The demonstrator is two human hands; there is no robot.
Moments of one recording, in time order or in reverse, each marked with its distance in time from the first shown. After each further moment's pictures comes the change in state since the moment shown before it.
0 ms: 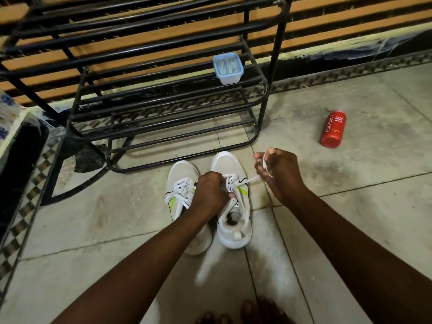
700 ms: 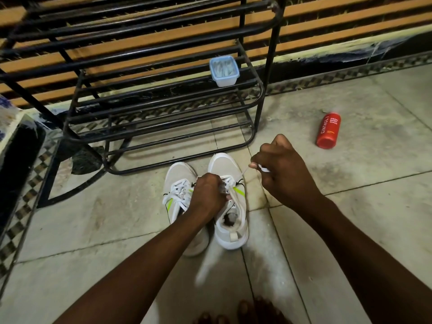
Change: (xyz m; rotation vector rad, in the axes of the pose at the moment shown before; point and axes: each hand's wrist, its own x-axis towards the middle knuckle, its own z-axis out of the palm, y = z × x) left_hand -0.005 0.003 0.003 -0.001 0.060 0.075; right_hand -0.042 -0.058 -0.008 -1.244 -0.284 -0.898
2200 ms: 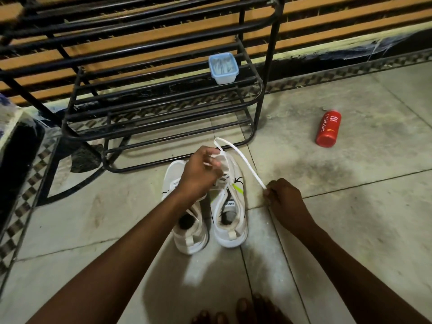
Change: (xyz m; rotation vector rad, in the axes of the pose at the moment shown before) left_hand 0.009 0.020 -0.053 -0.655 -0.034 -0.137; right_hand -0.075 0.040 0.069 0.226 -0.087 0.507
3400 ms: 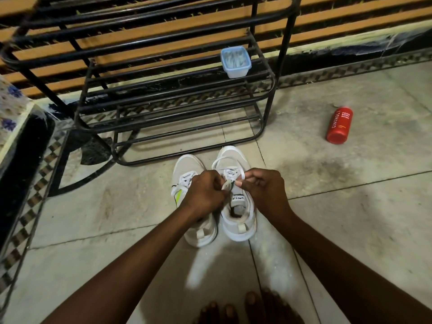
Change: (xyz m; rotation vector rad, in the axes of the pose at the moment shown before) left_hand -0.025 -0.042 -0.007 0.436 -0.080 0.031; right_hand 0.015 -0.070 0.036 0.457 0.082 0.091
